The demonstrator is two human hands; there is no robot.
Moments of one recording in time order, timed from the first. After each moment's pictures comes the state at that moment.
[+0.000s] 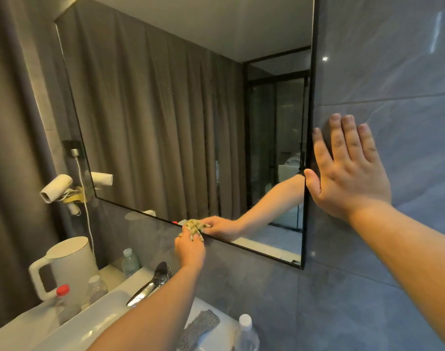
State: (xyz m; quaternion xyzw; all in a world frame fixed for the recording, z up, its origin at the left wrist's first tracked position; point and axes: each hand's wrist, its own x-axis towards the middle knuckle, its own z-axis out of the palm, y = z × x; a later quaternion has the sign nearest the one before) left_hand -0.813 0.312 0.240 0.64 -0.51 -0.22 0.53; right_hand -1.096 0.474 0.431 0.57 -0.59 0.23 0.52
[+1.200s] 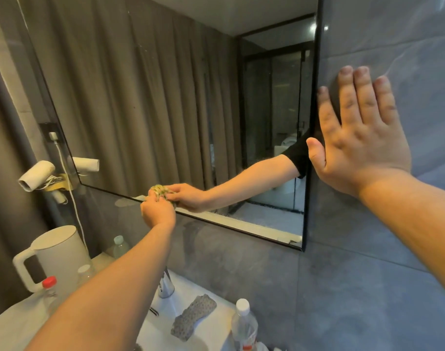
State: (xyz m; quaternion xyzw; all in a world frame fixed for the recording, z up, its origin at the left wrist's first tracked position) left_hand -0.769 0.254 0.278 0.66 -0.41 -0.16 0.61; right_hand -1.097 0.467 0.429 0.57 -0.57 0.24 0.54
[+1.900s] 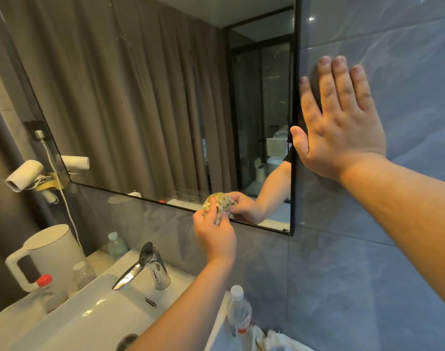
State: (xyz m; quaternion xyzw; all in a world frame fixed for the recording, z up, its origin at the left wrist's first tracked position) left_hand -0.908 0.380 0.239 0.47 -0.50 -0.22 0.70; right_hand -1.098 0.469 0.429 0.56 -0.58 0.23 0.55
